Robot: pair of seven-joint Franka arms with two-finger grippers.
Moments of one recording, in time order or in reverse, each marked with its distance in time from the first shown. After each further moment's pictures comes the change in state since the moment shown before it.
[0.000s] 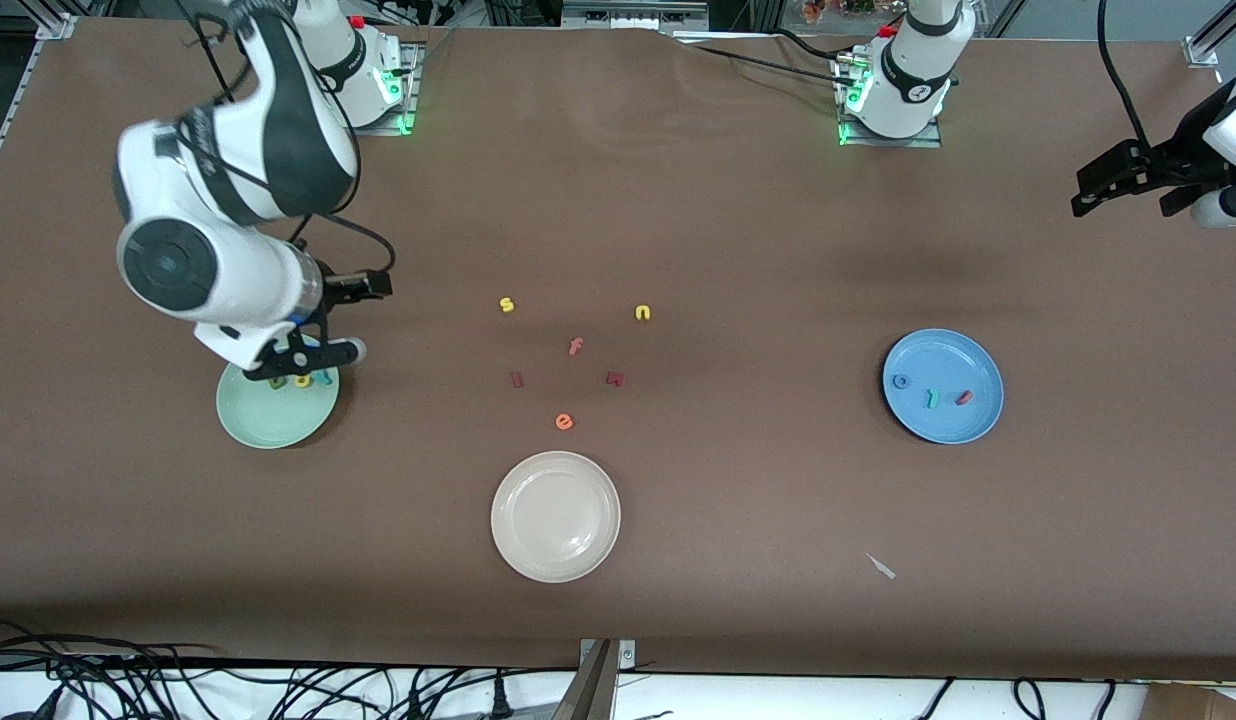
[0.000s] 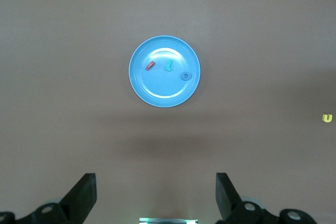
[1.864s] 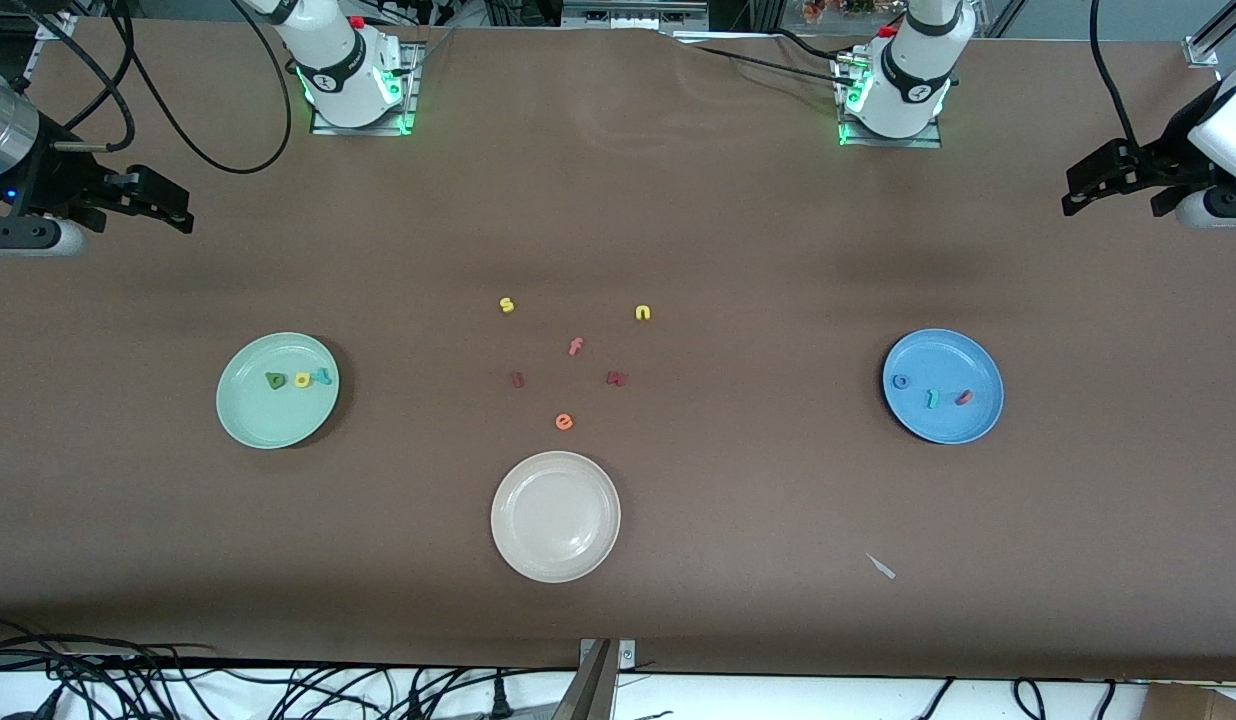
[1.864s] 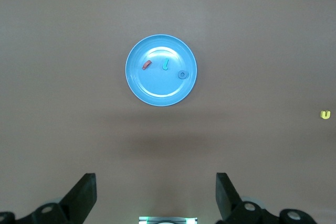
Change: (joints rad) left arm 0.002 0.006 -0.017 0.009 0.000 -0.010 -0.002; right arm -0.307 -0.303 0.103 -0.066 -0.089 -0.031 -0.009
